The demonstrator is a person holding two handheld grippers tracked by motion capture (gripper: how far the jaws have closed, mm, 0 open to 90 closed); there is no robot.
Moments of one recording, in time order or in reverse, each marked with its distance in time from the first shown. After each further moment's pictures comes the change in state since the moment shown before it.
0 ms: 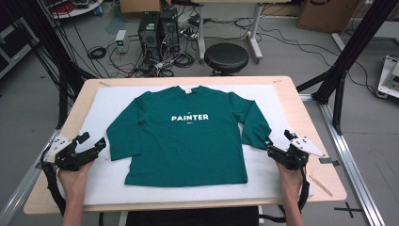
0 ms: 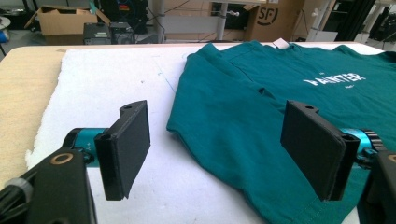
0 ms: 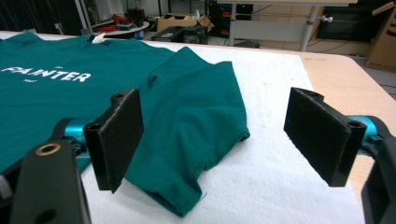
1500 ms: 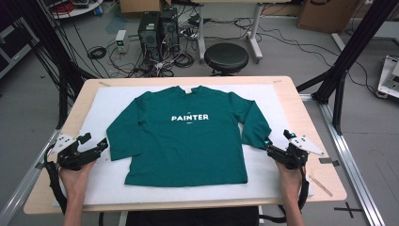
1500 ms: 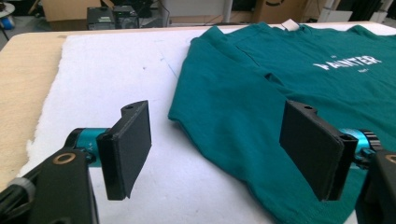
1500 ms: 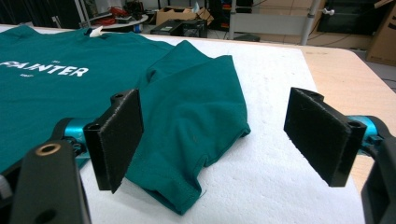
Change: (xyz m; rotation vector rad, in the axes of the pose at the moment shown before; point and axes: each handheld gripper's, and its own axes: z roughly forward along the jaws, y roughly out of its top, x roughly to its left) left arm -0.004 0.002 0.005 0.072 0.029 0.015; right arm 0.000 0.001 0.003 0.029 -0.004 0.001
